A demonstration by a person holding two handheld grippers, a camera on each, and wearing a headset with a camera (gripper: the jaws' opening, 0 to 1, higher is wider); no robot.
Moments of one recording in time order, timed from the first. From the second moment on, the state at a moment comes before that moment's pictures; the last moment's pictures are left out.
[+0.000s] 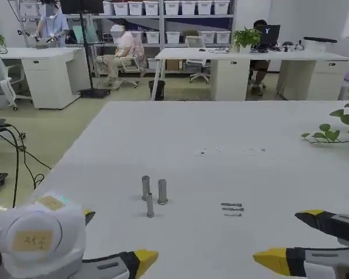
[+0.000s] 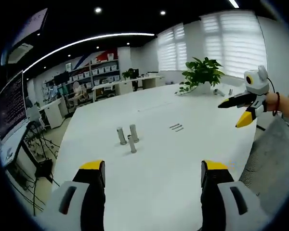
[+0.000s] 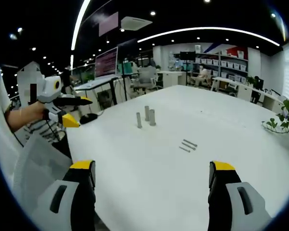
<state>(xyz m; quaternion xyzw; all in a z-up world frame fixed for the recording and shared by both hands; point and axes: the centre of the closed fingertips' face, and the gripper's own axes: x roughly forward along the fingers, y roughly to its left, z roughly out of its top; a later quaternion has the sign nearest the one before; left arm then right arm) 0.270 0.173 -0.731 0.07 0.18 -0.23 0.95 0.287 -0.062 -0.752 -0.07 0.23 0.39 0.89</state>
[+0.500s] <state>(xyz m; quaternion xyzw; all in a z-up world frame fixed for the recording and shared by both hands) 0.270 0.176 -0.730 0.07 0.19 -0.22 0.95 0.291 -0.062 -0.745 -0.06 0.22 0.39 0.89</state>
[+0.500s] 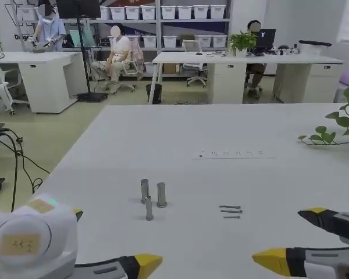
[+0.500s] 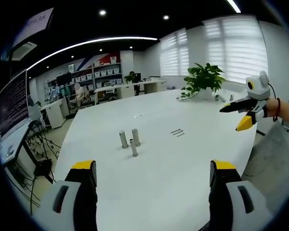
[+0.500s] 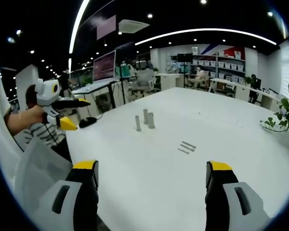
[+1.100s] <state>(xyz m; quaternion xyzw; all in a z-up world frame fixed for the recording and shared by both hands) 0.273 0.182 -0.732 0.07 0.19 -0.22 0.96 0.291 -0.058 -0.747 -0.06 0.23 0.39 0.89</state>
